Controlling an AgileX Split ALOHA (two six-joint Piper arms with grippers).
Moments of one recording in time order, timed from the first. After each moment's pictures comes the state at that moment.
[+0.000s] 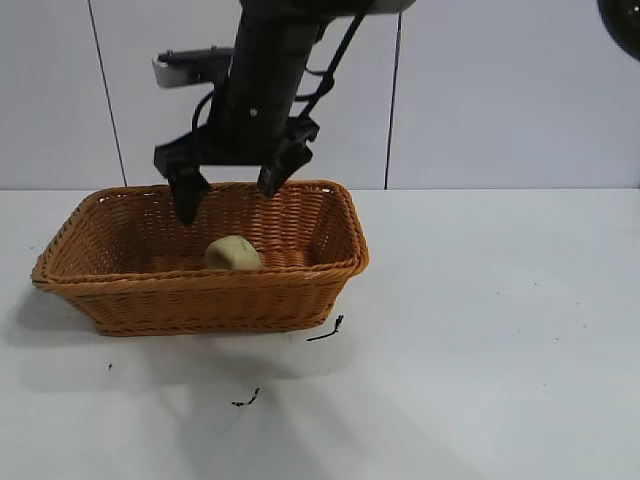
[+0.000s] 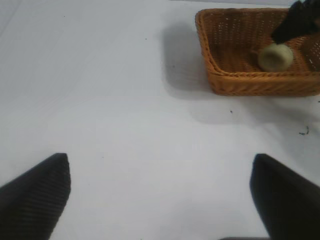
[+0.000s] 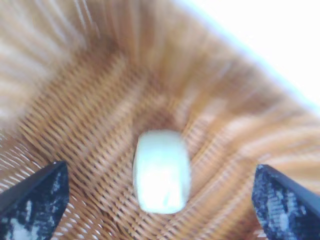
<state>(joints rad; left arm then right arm) -0.04 0.00 -0.50 0.08 1.07 -0.06 0.61 2.40 -2.29 0.06 0.96 -0.07</state>
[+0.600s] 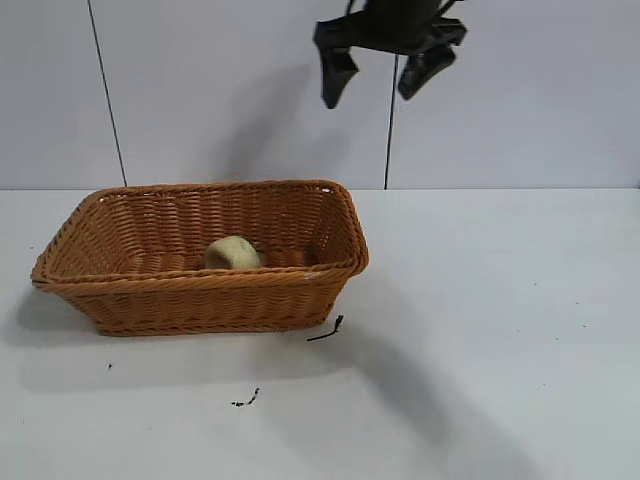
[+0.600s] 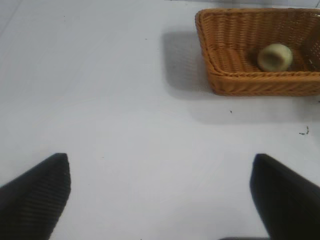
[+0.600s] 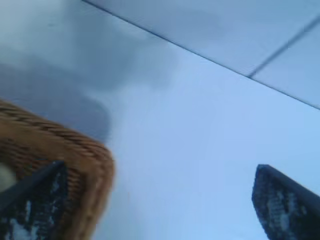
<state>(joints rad) -0.04 0.00 -0.50 0.08 1.07 -0.06 0.24 2.38 -2.44 0.06 1.12 -0.07</state>
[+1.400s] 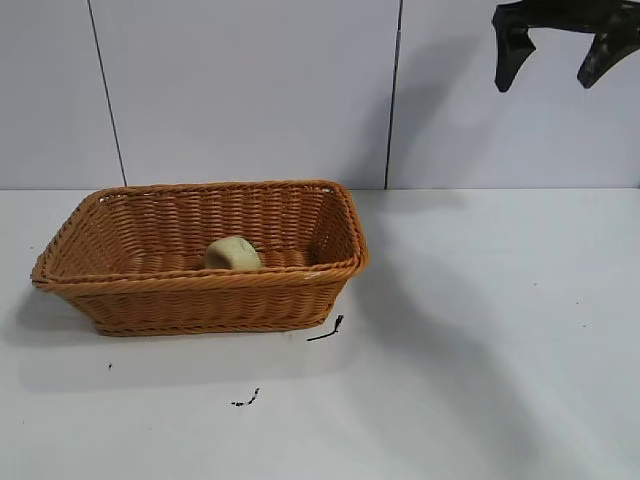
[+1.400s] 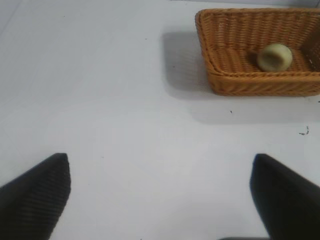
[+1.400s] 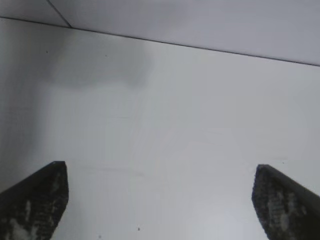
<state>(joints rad) -0.04 0.00 -0.50 0.08 1.07 -0.06 0.00 2.22 -2.29 0.02 1.21 -0.07</state>
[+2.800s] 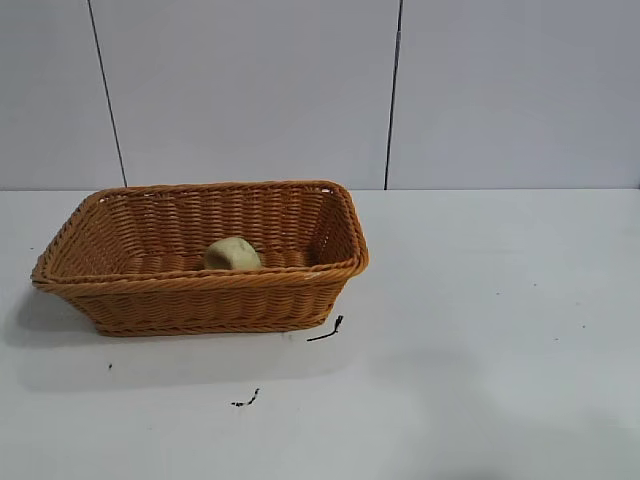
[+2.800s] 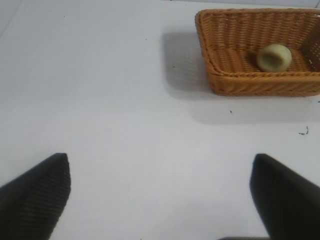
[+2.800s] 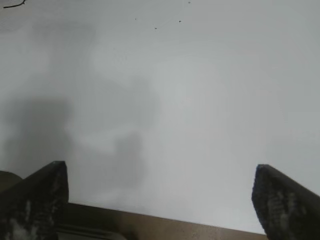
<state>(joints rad) -0.04 0.00 -0.50 0.08 1.07 -0.06 0.00 0.36 -0.51 0.04 1.03 -0.06</state>
